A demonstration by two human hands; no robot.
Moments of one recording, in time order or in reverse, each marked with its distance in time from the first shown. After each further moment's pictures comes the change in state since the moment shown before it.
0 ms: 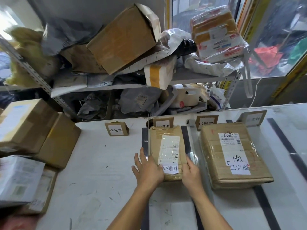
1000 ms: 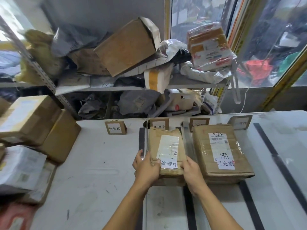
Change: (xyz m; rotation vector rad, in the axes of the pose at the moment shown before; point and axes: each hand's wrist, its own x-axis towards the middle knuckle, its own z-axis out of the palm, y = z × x) left_hand -0.046 0.002 -0.018 -0.446 0.016 0.038; right_hand -0.031 -0.043 -0.032 0.048 -0.093 0.074
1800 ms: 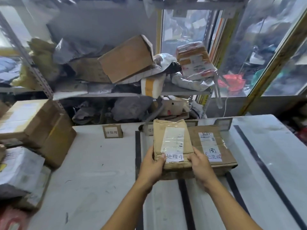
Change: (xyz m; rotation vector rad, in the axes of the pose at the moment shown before) left_hand -0.062 0.021 -0.035 -0.572 -0.212 0.131; right_hand -0.067 -0.059 -0.020 0.017 0.045 -0.168
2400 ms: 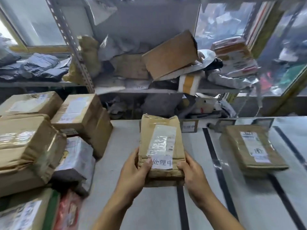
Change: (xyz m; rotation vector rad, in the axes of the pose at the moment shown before) left_hand -0.068 -0.009 -0.211 0.002 0.140 0.121; right_hand -0.074 -0.018 0.195 0.140 -0.248 -0.077
